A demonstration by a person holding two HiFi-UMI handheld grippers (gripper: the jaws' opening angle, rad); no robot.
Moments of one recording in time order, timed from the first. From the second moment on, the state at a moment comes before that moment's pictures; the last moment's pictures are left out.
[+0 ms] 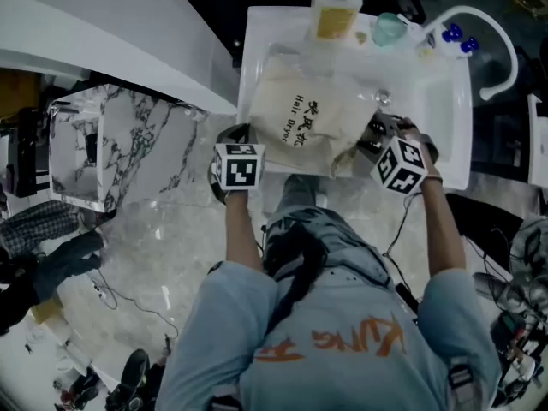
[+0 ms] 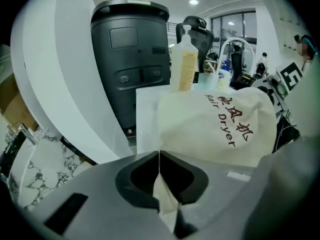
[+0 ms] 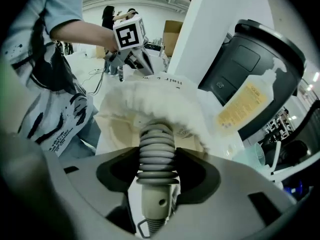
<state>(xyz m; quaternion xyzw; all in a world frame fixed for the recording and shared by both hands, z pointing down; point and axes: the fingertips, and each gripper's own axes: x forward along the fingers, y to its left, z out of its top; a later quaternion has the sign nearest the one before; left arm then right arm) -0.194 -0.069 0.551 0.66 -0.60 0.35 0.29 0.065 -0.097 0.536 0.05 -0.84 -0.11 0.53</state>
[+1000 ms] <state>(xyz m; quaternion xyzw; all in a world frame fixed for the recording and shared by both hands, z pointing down) -0.161 -0.111 0.552 0.68 -0.59 0.34 0.27 0.140 -0.013 0.516 0.02 -0.89 0.00 0.46</state>
